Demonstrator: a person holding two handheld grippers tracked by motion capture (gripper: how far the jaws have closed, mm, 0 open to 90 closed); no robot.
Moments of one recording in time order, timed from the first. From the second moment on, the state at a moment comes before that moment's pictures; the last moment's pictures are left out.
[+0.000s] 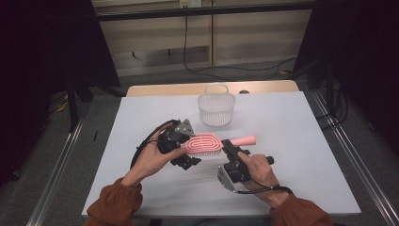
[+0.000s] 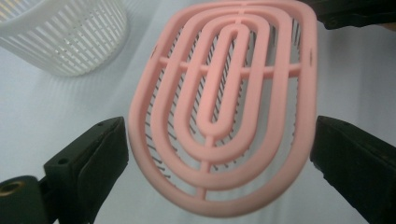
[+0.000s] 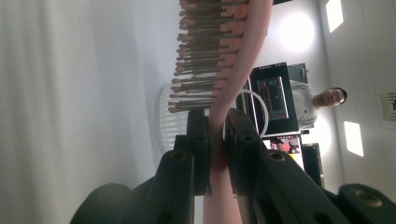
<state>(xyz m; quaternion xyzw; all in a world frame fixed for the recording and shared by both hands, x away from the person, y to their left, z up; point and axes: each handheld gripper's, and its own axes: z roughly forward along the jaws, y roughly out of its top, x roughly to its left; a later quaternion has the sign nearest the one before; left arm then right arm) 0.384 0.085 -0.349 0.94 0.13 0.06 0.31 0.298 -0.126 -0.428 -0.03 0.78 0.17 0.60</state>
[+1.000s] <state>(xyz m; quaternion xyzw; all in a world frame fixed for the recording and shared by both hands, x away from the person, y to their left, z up) 0.376 0.122 -0.368 0.91 0.16 0.10 0.37 0.302 -0.150 -0.421 0.05 0.79 0.21 0.57</state>
